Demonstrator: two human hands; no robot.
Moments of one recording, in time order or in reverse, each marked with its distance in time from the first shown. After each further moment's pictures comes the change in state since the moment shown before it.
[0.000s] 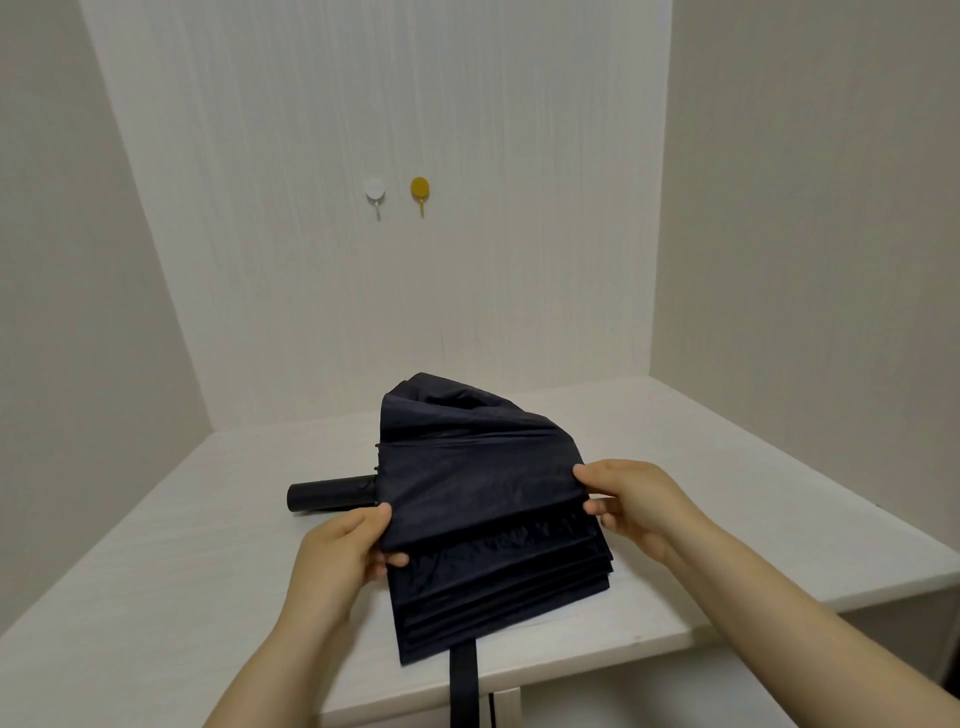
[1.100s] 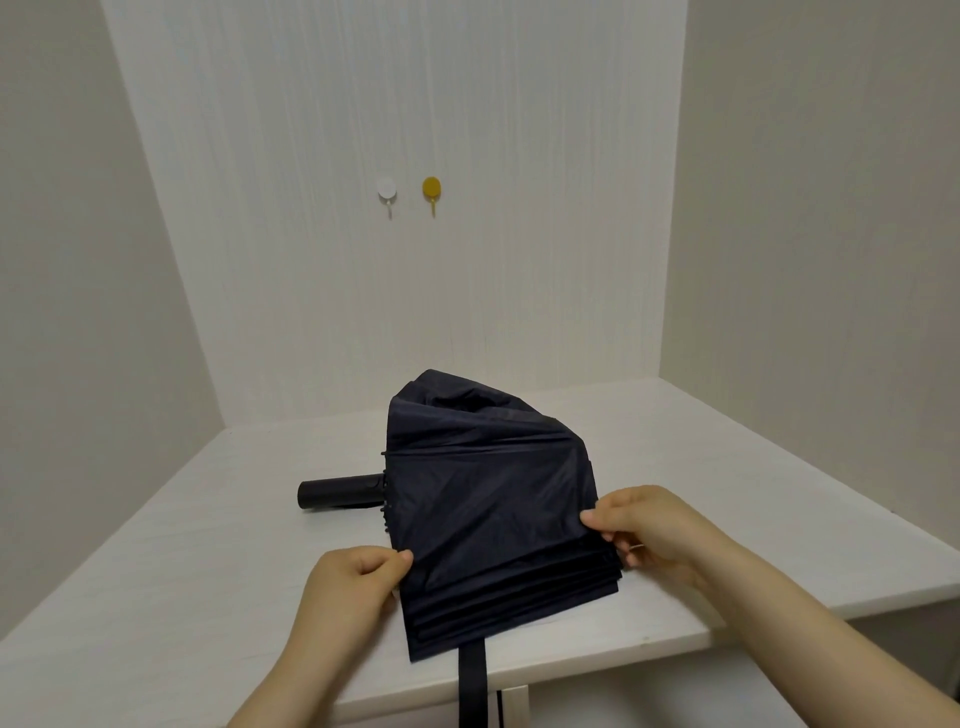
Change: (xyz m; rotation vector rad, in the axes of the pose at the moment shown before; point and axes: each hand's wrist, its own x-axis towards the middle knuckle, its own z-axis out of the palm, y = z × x) left_hand -0.019 -0.017 -0.010 0.393 -0.039 0.078; right_hand 0.001 0.016 -0.012 -0.270 -0.122 0.045
